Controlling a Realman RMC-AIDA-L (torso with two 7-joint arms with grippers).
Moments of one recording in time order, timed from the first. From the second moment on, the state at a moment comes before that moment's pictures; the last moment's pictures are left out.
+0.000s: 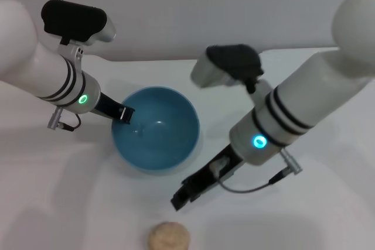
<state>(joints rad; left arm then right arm) -0.78 -2.06 1.47 0.81 2.62 1.00 -2.87 0.85 2.08 -1.75 -0.86 -2.06 -1.26 2.87</state>
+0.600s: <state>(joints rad) -0.80 -2.06 1.47 0.82 2.62 1.02 -2.87 0.89 2.09 -1.98 -0.81 -1.95 -1.17 2.90</state>
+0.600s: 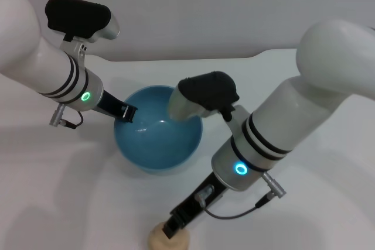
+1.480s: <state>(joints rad) -0.80 -2.06 1.47 0.82 2.62 1.02 -2.87 0.88 2.09 -2.09 -0.74 -1.88 -1.03 2.85</state>
